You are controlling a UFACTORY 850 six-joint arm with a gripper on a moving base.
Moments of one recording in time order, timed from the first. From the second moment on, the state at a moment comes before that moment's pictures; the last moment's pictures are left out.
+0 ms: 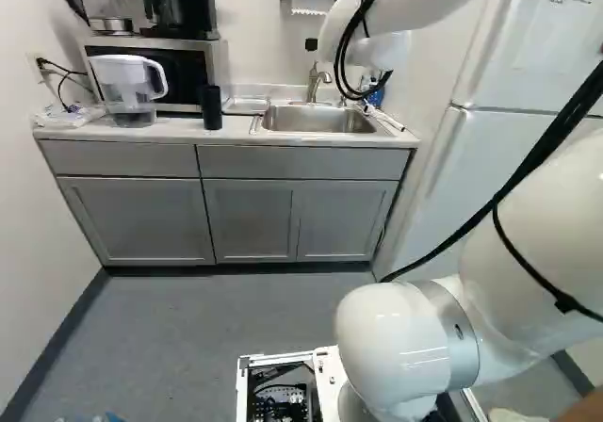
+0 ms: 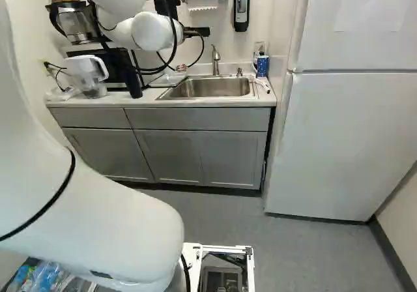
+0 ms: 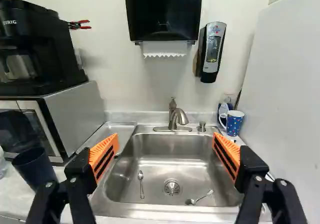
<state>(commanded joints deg) -0.8 11.7 -50.4 0.0 26.0 0.0</state>
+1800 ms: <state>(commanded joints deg) -0.8 11.7 -50.4 0.0 26.0 0.0</state>
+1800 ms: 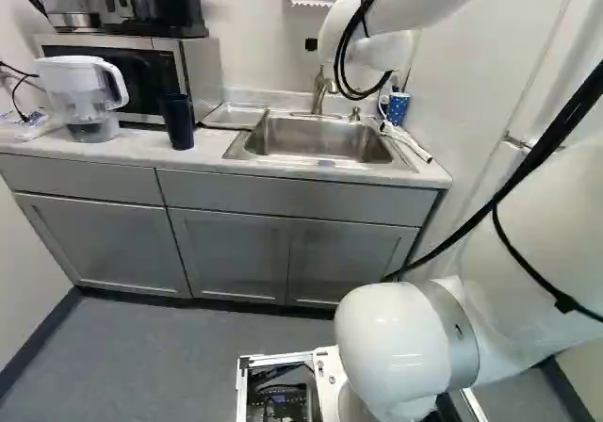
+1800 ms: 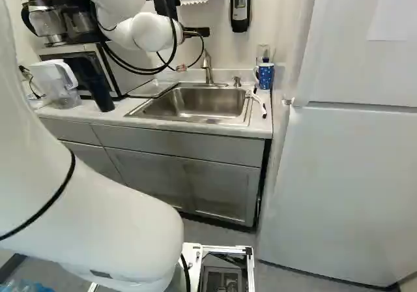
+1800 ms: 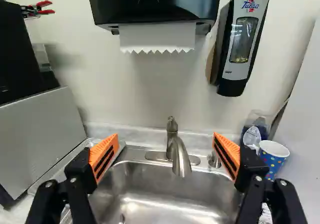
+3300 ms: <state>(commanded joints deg) -0.7 11.2 -50.8 0.0 25.7 0.0</state>
